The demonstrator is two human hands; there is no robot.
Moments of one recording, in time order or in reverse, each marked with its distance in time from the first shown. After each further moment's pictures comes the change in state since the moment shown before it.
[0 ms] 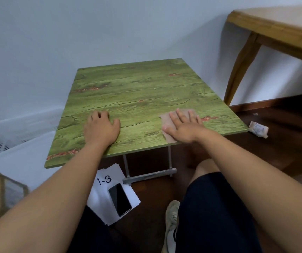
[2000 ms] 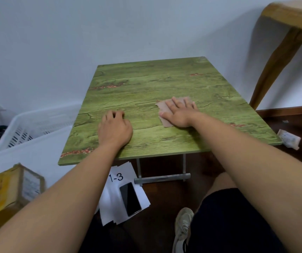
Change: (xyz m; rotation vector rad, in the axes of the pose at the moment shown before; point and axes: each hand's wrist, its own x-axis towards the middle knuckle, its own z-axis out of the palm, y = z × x) left_hand 0.003 -0.001 0.002 -0.028 0.013 -0.028; right_hand 0.088 -0.042 -0.025 -0.022 0.016 -0.146
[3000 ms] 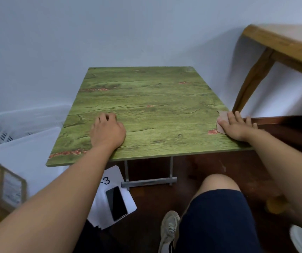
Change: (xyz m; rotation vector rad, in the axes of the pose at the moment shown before) left_hand -0.006 0.008 -0.001 0.039 -0.025 -0.023; right_hand -0.080 0.170 -0.005 0.085 0.061 0.493
